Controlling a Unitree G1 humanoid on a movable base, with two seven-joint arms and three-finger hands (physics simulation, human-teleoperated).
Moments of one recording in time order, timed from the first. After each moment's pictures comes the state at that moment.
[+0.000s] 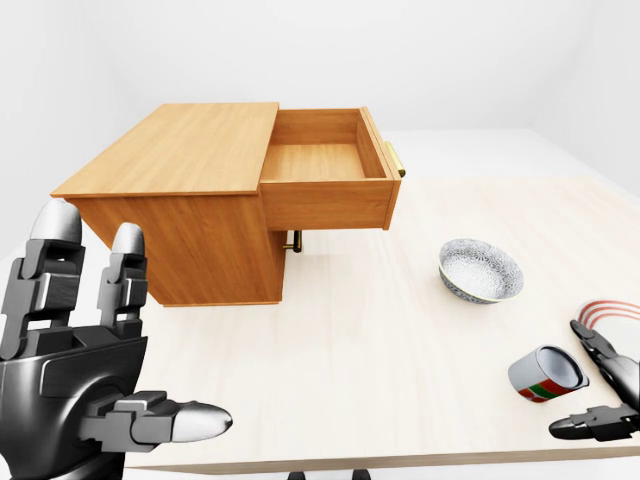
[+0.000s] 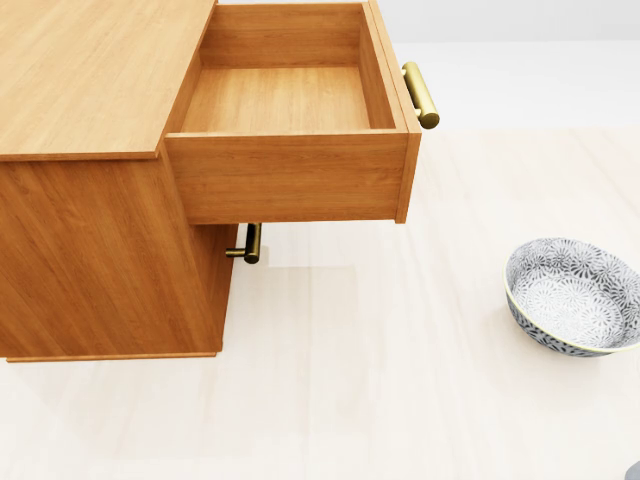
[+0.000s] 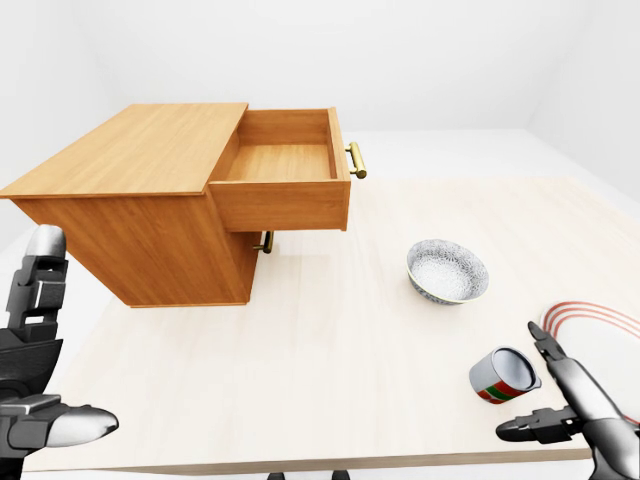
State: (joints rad) left arm 0.46 0.20 0.29 -1.05 -0.59 0.09 -0.02; right arm 0.21 -0.36 -0.79 -0.01 -0.53 0.09 0.70
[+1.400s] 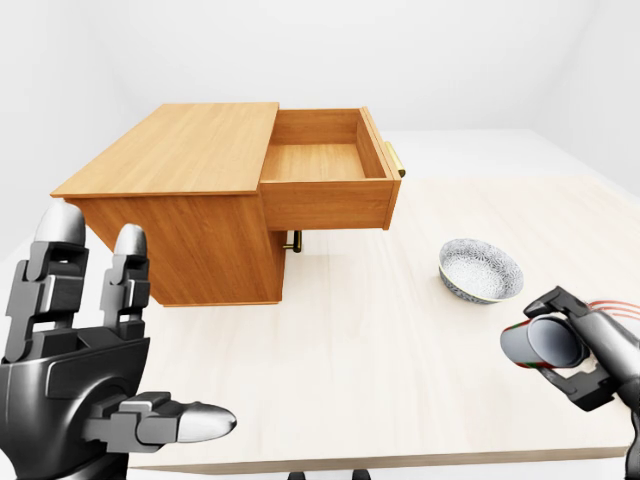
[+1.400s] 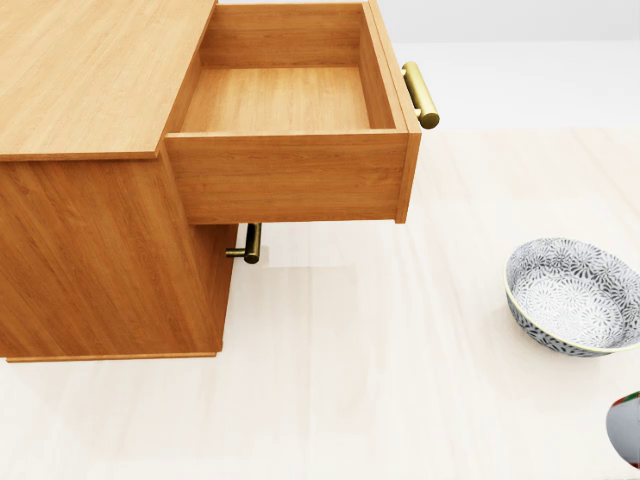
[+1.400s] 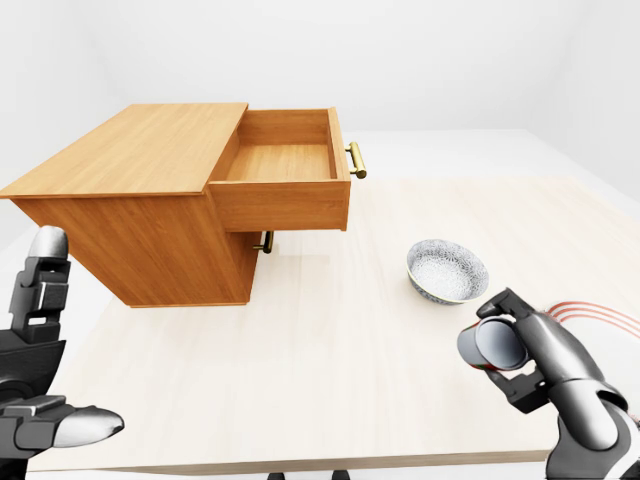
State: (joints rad) left arm 0.46 0.16 0.27 -1.05 -0.55 0.09 -0.05; right arm 0.19 -0.29 -0.68 -0.35 -0.68 0.09 0.70
